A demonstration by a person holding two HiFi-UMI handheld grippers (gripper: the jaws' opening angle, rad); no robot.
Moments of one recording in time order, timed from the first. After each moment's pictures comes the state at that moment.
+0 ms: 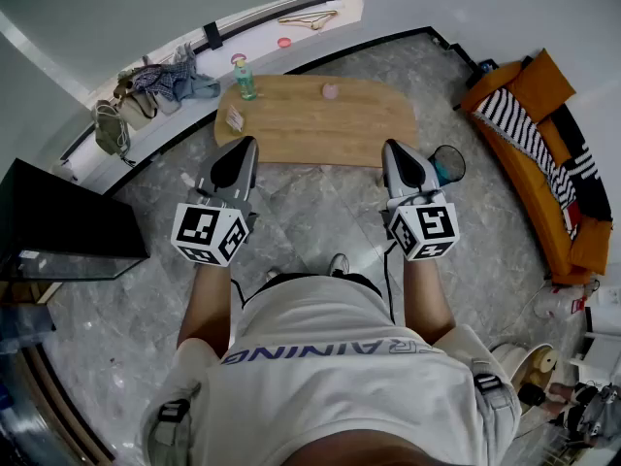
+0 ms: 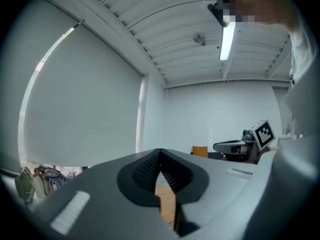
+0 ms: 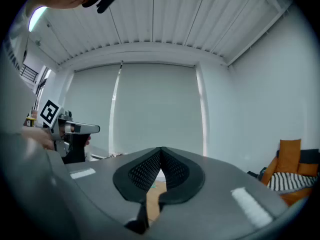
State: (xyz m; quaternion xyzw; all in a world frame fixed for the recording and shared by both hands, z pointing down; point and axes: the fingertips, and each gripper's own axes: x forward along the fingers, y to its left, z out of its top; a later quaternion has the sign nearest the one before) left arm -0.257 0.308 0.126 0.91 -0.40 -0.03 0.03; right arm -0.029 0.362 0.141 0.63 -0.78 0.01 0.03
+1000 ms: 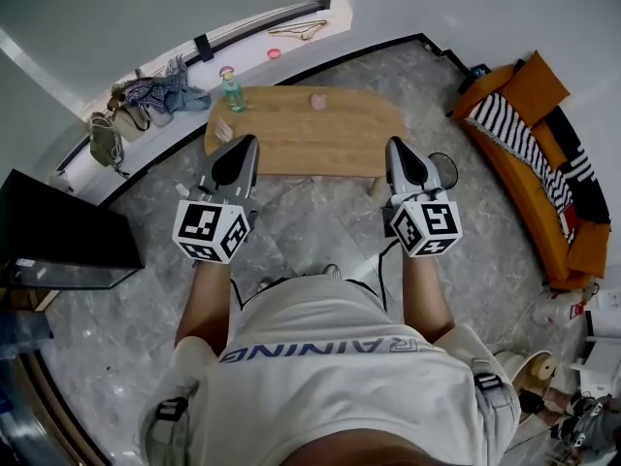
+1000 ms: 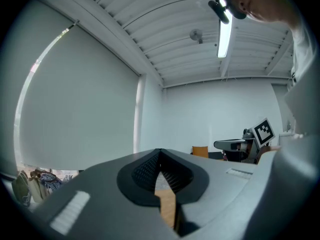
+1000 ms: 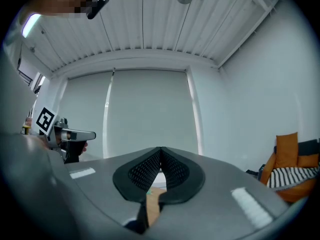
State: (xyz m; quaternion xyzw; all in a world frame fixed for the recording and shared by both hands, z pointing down) left arm -0.204 0.300 0.116 0.91 -0.41 -0.02 0.02; right arm 0.033 0.353 0.130 0.64 -0.77 0.02 -0.02
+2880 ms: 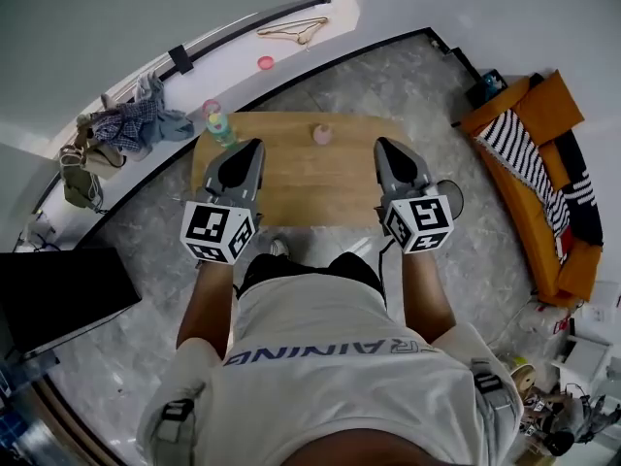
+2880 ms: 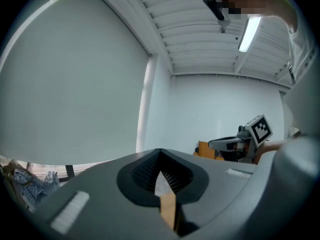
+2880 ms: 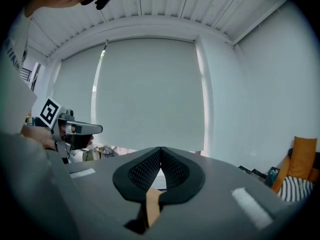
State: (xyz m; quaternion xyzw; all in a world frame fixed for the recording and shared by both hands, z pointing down) left arm -0.163 -0.026 0.195 0.92 -0.38 0.01 0.08; right arm 0.043 0.023 0.201 0.62 -0.78 0.06 0.08
